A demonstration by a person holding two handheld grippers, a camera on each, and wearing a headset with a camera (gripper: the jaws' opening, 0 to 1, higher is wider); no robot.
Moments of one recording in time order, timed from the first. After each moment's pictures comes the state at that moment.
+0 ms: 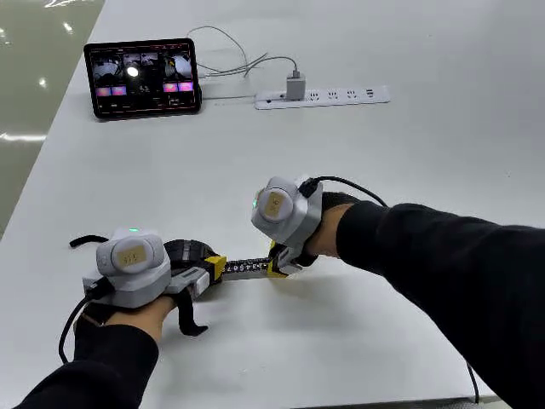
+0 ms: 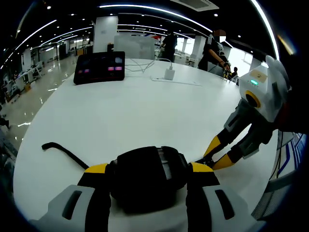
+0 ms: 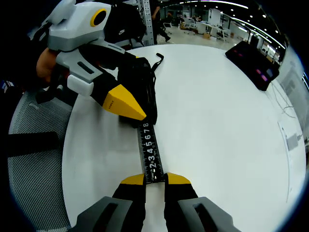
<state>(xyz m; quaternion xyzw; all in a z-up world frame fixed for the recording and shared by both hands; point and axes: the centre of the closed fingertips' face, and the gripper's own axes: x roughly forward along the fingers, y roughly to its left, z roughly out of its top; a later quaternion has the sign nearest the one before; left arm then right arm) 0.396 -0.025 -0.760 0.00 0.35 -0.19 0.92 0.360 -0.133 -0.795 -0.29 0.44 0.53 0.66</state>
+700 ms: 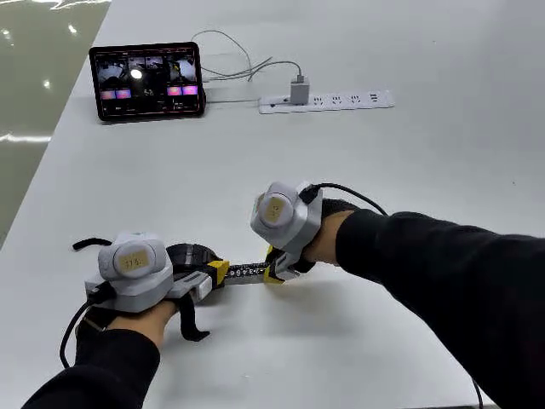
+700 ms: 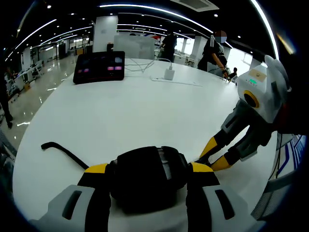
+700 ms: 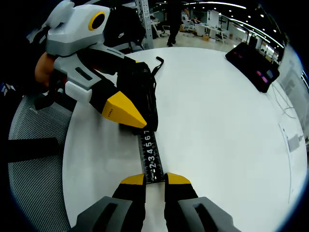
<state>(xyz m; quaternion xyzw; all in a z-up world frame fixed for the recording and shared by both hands) 0.396 -0.025 -0.760 0.00 0.35 -0.19 0.92 0.362 -0.123 -0.794 -0.27 0.43 0.54 0.67</state>
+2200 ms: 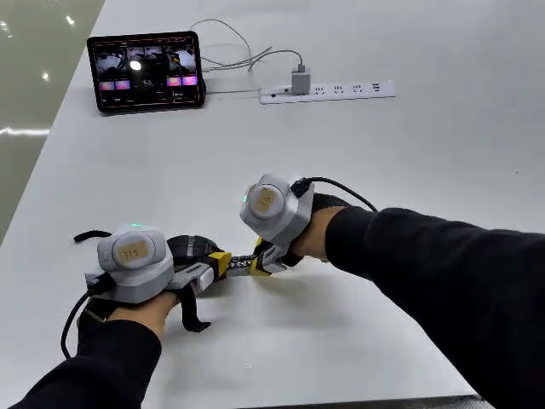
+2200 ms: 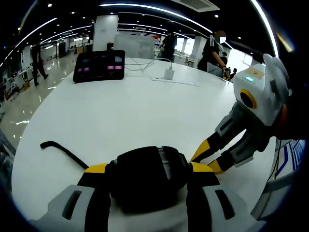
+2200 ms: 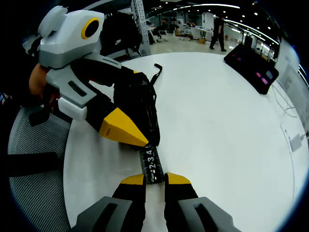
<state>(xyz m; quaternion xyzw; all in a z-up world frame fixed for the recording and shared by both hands) 0.396 -0.025 -0.761 -0.01 0.36 -0.19 0.91 0.365 -0.099 -0.794 -0.25 0.42 0.54 0.69</state>
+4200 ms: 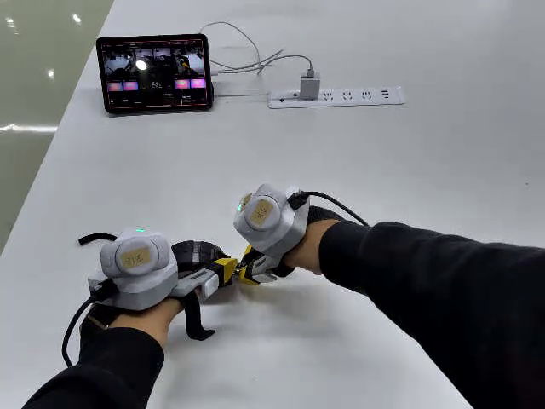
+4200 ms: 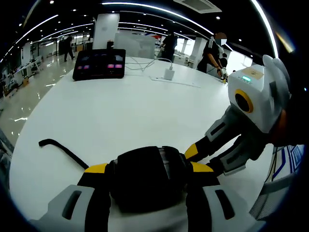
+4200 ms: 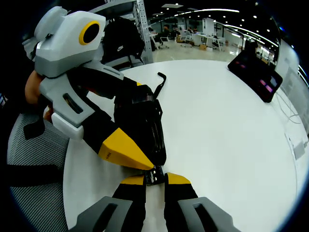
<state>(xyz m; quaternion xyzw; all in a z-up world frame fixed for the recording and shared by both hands) 0.396 -0.024 -0.761 -0.02 0.36 -0.20 0.91 0.368 -0.071 -0.794 -0.23 0.40 0.55 0.70</state>
